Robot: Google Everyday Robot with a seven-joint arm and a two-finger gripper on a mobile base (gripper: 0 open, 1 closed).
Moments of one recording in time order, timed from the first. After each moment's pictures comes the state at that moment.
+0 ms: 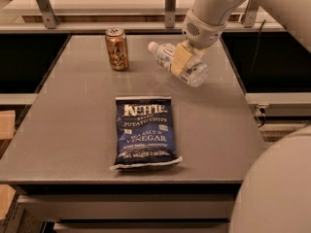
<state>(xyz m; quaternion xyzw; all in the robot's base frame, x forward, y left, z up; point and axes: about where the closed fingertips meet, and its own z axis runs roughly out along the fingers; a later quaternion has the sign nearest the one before) 0.614 -0.108 0.909 -0.36 0.92 0.07 0.14</state>
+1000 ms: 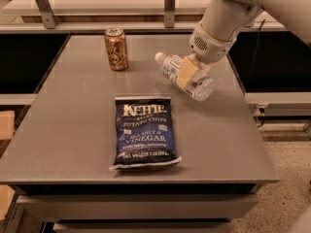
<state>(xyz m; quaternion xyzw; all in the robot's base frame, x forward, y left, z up) 0.583 -0.117 0.888 -0.33 0.93 0.08 0.13</state>
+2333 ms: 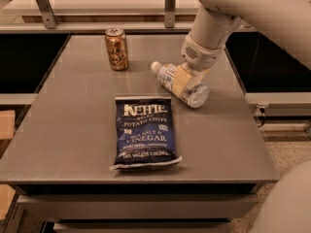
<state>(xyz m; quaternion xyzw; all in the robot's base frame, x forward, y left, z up) 0.585 -0.111 0.859 -0.34 0.93 0.07 0.10</state>
